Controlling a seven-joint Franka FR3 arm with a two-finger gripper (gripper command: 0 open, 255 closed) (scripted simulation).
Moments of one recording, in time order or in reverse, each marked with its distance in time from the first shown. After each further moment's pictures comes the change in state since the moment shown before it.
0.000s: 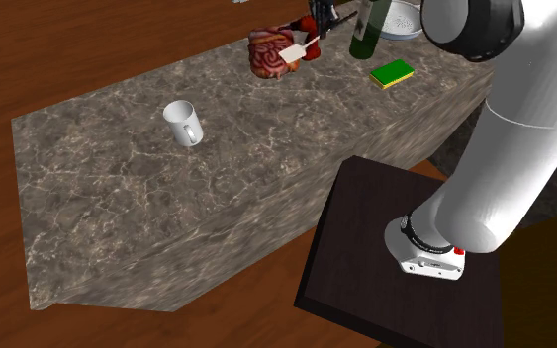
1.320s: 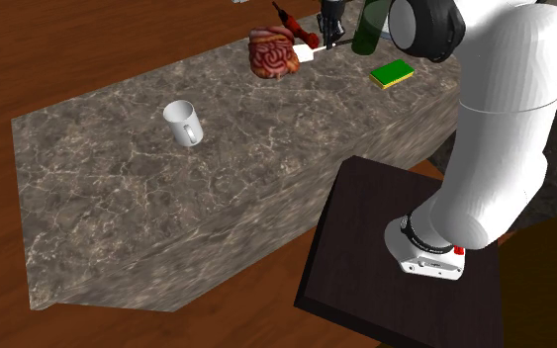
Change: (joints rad) arm -0.117 0.194 0.008 0.078 0.091 0.107 -0.128
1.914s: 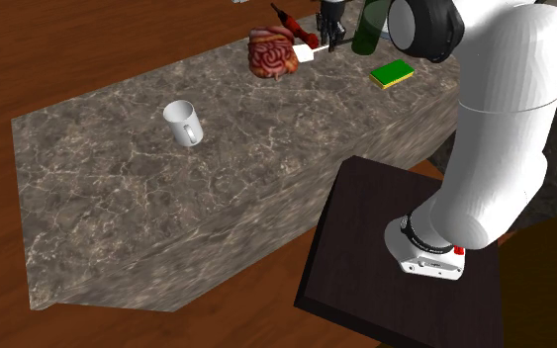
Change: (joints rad) arm 0.001 0.004 0.001 -0.004 0.002 0.009 0.000
